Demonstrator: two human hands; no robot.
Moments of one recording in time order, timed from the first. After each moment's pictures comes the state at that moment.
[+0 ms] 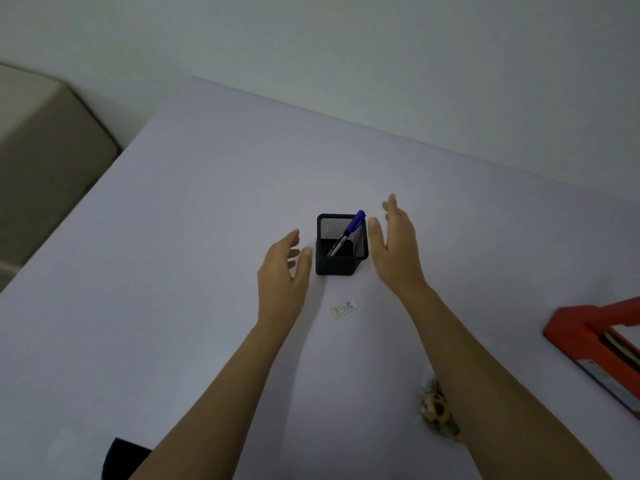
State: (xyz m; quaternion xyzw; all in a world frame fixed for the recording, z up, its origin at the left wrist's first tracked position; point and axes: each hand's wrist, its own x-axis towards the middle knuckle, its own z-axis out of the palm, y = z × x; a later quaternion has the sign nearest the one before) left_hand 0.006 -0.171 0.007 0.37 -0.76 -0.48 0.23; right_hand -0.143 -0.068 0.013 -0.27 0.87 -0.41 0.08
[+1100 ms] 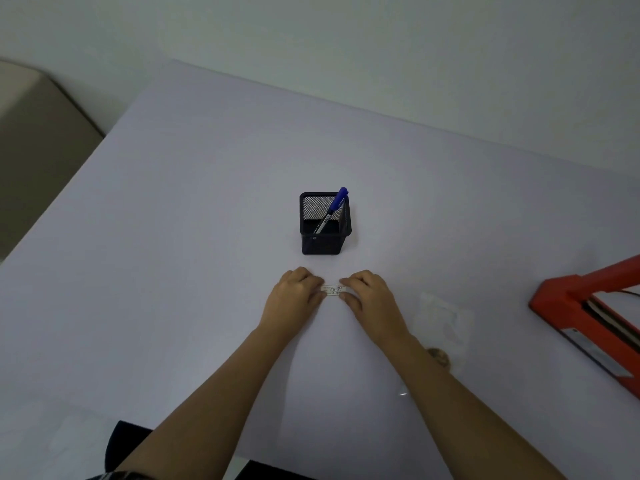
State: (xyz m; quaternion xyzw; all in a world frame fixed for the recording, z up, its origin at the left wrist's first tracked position) left_hand 0.017 -0.140 -0.060 0.18 -0.94 -0.28 0.09; right_hand -0.080 0.003 -0.057 -0.39 0.87 -0.27 0.11
